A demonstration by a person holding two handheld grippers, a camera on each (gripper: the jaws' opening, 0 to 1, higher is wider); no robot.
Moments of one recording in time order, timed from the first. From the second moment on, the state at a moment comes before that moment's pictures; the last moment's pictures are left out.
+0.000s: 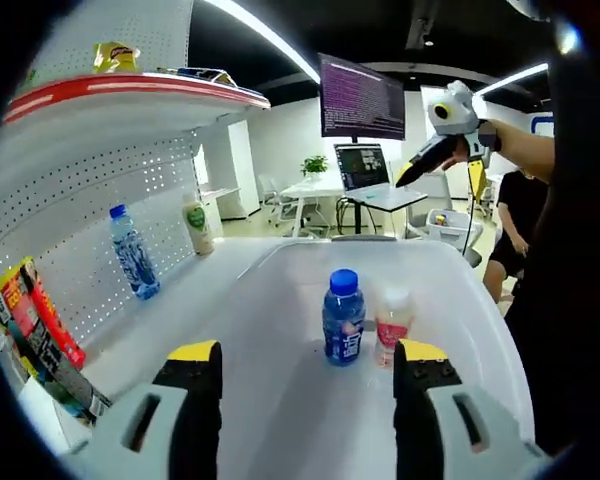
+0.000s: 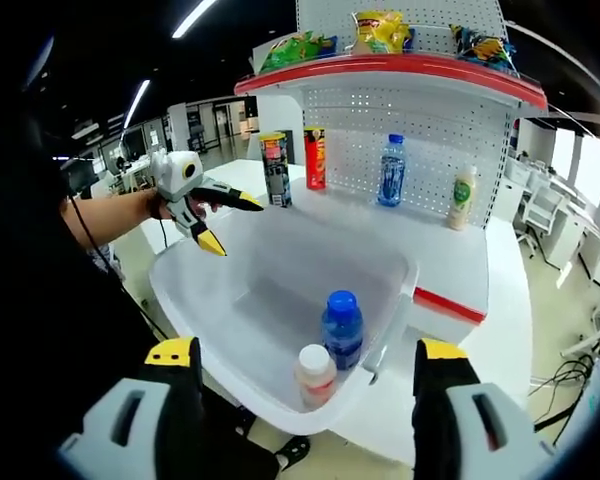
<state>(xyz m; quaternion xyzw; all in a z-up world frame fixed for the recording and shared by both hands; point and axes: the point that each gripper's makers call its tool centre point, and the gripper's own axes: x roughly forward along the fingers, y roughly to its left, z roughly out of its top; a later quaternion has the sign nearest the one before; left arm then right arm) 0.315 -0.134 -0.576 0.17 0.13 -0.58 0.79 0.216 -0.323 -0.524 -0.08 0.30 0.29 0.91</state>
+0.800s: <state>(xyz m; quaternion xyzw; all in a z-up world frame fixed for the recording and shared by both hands) 0.335 -0.204 -0.659 0.17 0.17 -0.61 0.76 0.186 -0.352 -0.526 -0.07 0.31 0.25 0.92</state>
